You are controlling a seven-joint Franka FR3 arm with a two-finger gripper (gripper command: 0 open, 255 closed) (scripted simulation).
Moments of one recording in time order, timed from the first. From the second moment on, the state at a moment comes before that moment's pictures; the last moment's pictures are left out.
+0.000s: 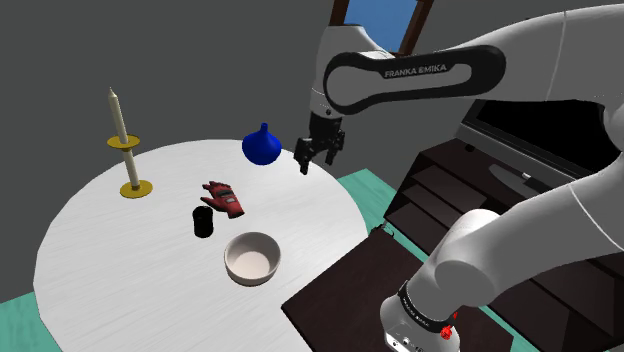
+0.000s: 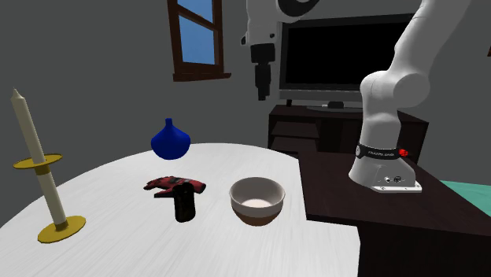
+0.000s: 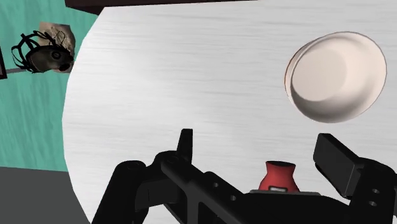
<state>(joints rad) 0.08 -0.41 0.10 -2.41 0.01 1.93 0.22</state>
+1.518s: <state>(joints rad) 0.23 0.39 0.23 -1.94 -0.20 2.31 0.53</state>
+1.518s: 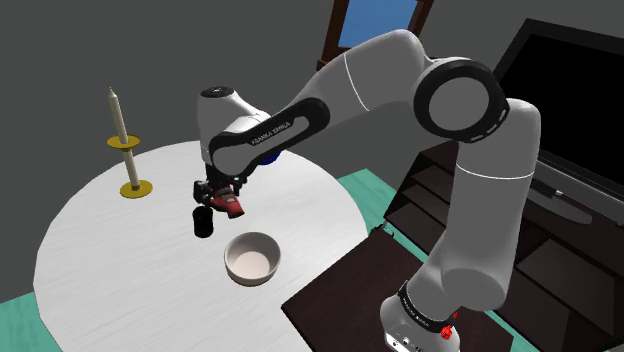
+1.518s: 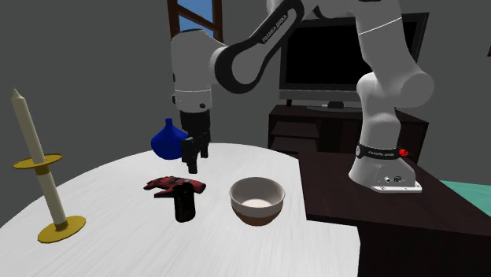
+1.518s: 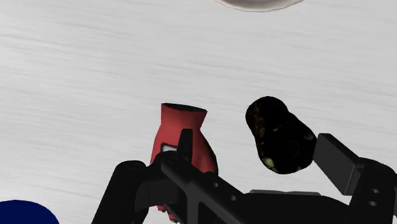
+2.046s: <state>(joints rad) 0.30 0.60 0.21 -1.74 -0.26 2.33 0.58</state>
